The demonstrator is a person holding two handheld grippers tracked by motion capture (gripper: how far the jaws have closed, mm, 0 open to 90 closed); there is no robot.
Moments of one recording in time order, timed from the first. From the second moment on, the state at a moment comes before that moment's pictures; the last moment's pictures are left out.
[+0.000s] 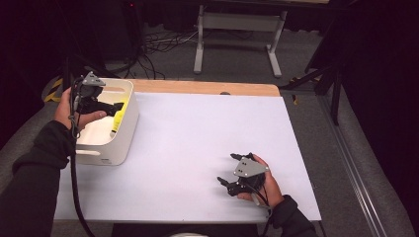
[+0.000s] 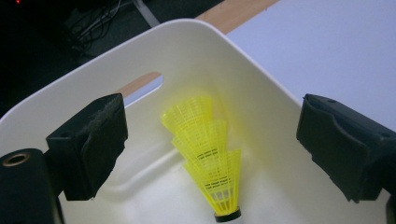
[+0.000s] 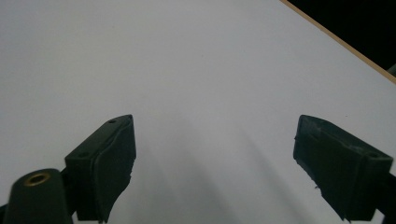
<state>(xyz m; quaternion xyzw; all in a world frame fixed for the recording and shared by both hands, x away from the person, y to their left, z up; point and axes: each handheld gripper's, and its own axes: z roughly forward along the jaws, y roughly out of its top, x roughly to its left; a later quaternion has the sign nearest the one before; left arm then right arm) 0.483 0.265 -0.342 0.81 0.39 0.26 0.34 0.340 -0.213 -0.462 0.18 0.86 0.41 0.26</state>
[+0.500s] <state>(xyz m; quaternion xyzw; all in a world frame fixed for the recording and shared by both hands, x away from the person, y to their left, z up) 0.464 0.274 -0.331 0.78 0.39 0.30 0.39 0.340 -0.214 -0.460 0.18 0.85 0.41 0.27</state>
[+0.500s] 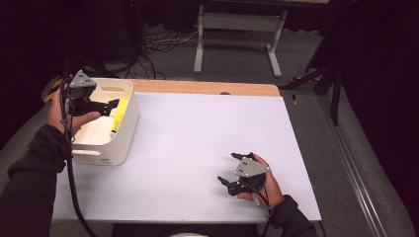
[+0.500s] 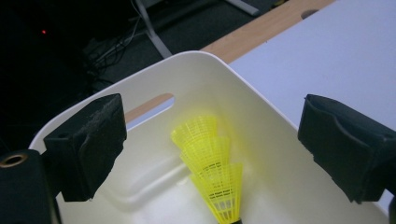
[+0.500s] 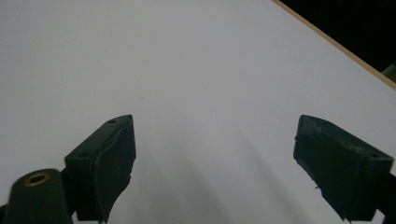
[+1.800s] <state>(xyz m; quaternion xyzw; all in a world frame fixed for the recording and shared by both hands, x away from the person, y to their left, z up) 0.424 0.264 -0.330 0.74 0.35 0.32 0.47 0.337 -0.216 -0.456 0.18 0.85 0.41 0.28</state>
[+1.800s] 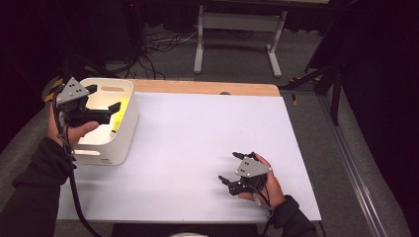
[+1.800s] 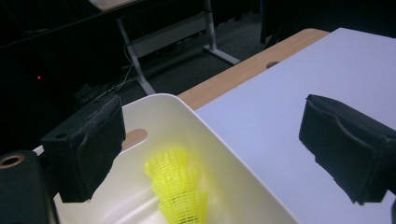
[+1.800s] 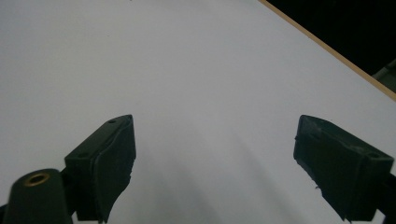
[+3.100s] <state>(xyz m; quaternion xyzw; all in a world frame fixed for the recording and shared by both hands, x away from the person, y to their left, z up) 0.402 0.238 -0.331 0.73 0.31 0.34 0.51 0.336 -0.220 -0.449 0.19 0.84 0.42 0.28</state>
